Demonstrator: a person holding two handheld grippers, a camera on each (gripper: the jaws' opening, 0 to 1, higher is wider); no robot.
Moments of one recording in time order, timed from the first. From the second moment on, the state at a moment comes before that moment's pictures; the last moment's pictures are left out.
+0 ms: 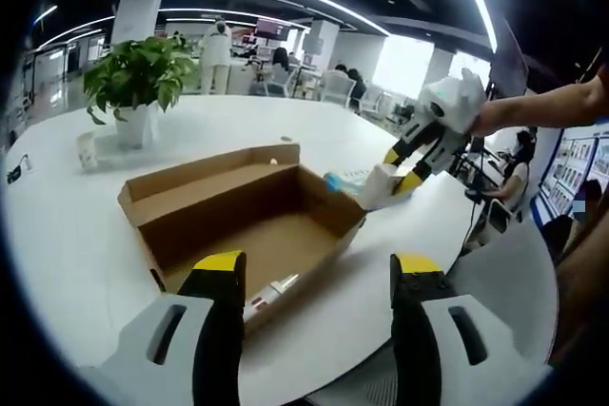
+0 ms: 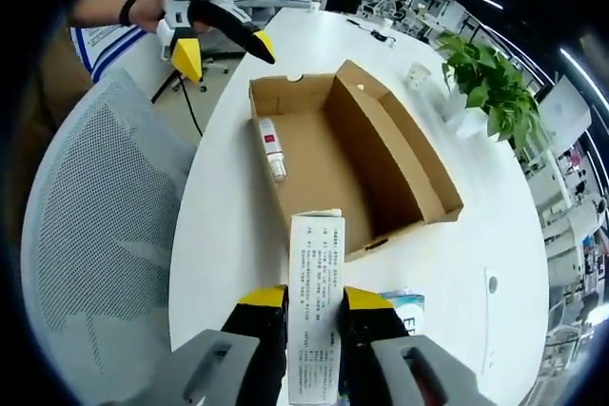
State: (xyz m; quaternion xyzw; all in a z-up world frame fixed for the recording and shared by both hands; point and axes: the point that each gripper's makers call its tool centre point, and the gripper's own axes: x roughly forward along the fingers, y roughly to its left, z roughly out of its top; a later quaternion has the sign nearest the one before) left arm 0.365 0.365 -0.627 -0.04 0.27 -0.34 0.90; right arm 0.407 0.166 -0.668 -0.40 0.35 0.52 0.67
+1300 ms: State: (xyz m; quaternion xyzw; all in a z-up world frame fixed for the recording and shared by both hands) left arm 0.378 0.356 -0.636 -0.03 0.30 -0.34 0.89; right arm 0.457 0.051 -0.660 -0.39 0.40 0.46 0.69
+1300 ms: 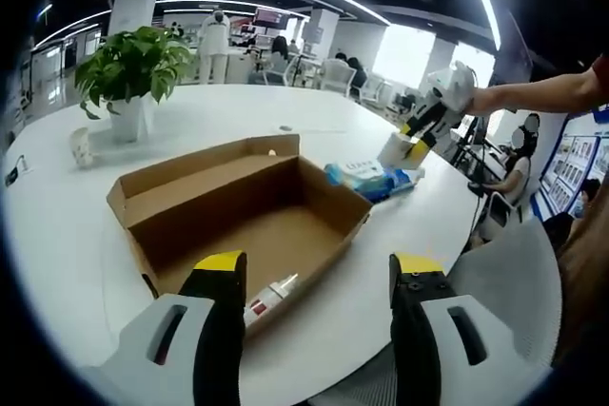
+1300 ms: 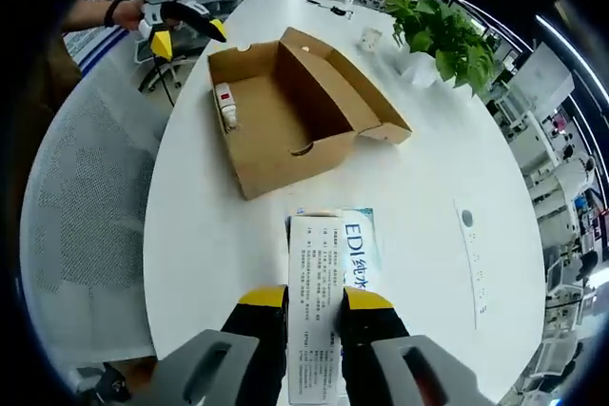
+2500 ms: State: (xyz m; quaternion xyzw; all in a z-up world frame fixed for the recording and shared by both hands) left arm 0.382 0.376 -0.649 -0.03 0.33 -0.30 0.89; right arm 0.532 -0.034 -0.692 -0.45 0.43 0.43 0.65
